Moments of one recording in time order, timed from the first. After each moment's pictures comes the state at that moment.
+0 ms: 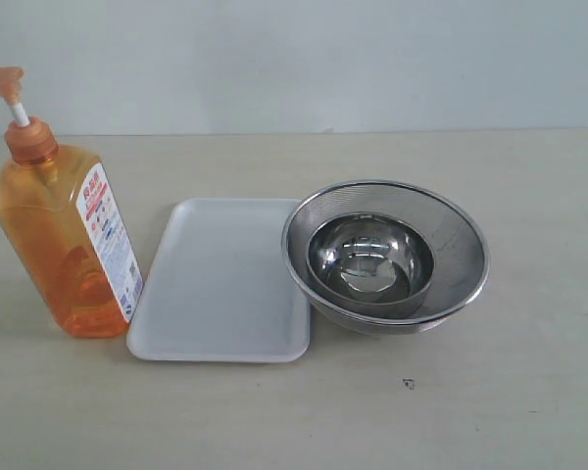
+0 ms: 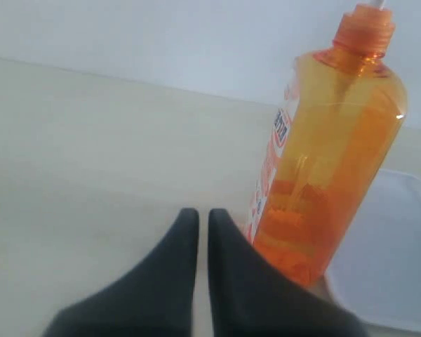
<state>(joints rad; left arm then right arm) -0.09 0.00 0.00 0.43 0.34 -0.59 0.14 0.01 0.00 -0.53 0.21 0.39</state>
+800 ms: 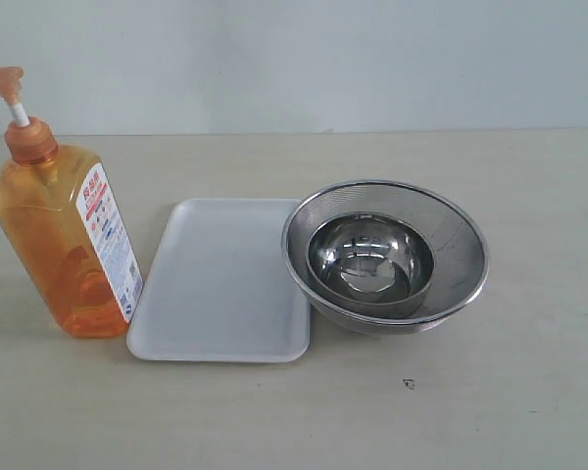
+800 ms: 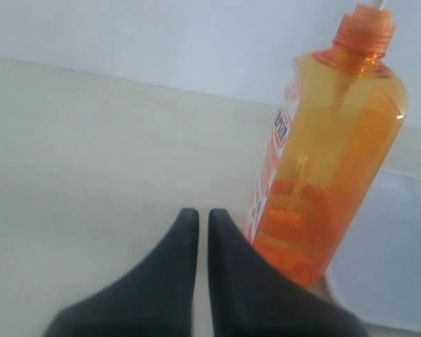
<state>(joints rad) -0.09 0.00 0.00 0.43 0.34 -0.59 0.14 0.00 -0.01 -0.40 -0.59 1.13</state>
